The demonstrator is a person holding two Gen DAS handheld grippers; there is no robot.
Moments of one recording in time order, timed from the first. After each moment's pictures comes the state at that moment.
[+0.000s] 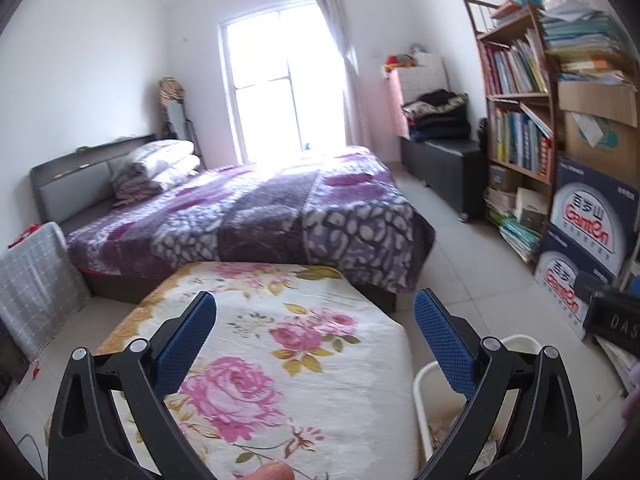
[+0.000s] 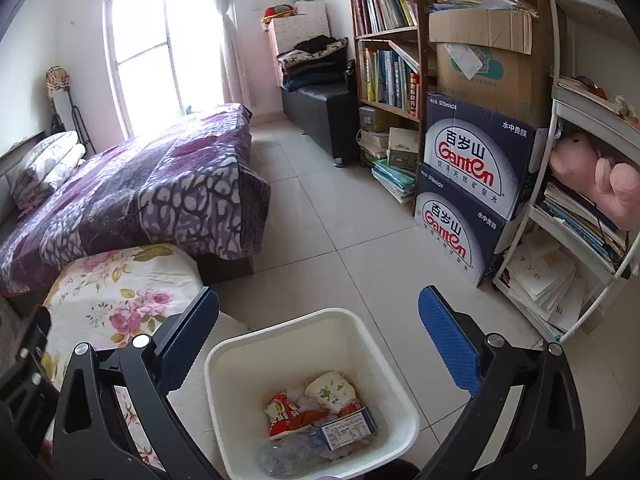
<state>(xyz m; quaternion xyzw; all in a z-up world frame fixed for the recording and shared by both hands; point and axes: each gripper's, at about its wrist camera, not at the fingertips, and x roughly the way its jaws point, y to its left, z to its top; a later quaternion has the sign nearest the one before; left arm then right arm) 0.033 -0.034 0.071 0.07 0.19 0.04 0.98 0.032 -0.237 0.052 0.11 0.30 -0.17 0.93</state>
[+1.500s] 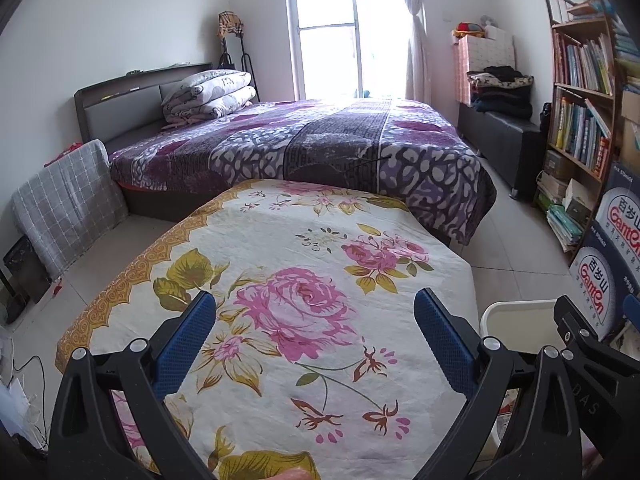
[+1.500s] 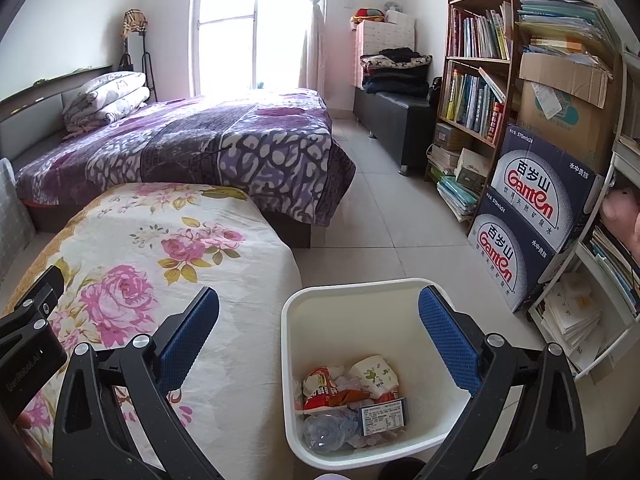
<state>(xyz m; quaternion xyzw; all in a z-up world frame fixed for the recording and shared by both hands) 0.006 0.044 0.027 0.01 0.29 0.12 0.95 0.024 -0.127 0.016 0.00 0.31 -0.07 0.95</state>
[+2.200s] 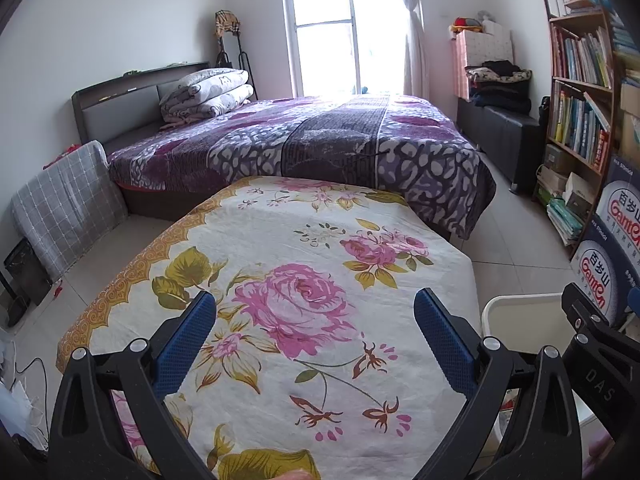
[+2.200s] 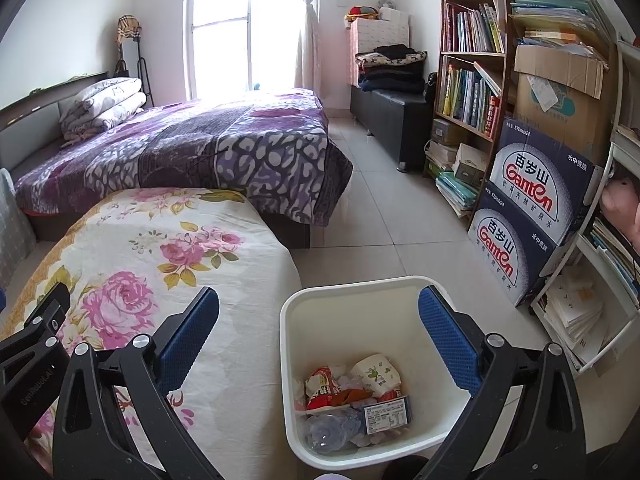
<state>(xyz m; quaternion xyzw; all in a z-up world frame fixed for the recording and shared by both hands) 0.007 0.043 0.024 0.01 0.30 0.11 0.95 0.023 -0.132 0.017 0.02 0.31 -0.08 0.95</state>
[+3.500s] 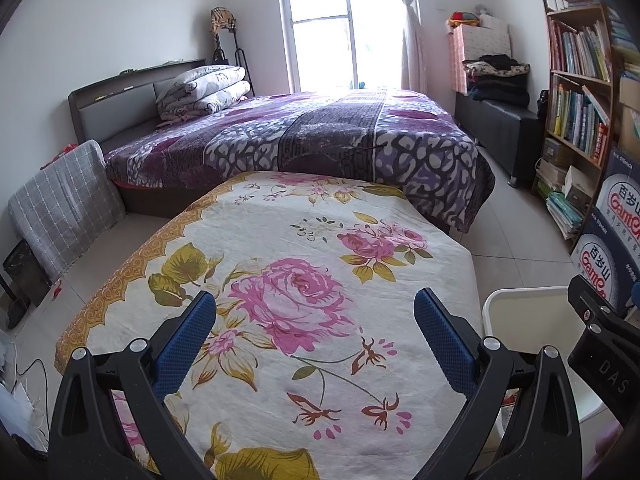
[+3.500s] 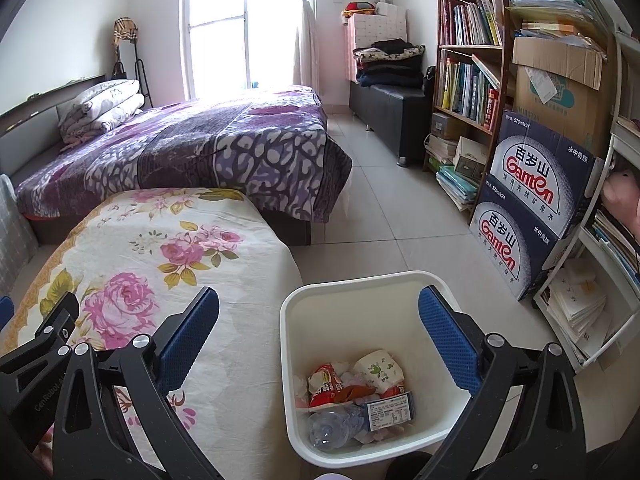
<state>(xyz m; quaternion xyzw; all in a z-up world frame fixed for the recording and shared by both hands) 0.011 0.047 0.012 0.02 0.30 0.11 0.95 0.023 -0.132 0.016 0.02 0.31 -0.08 0.95</state>
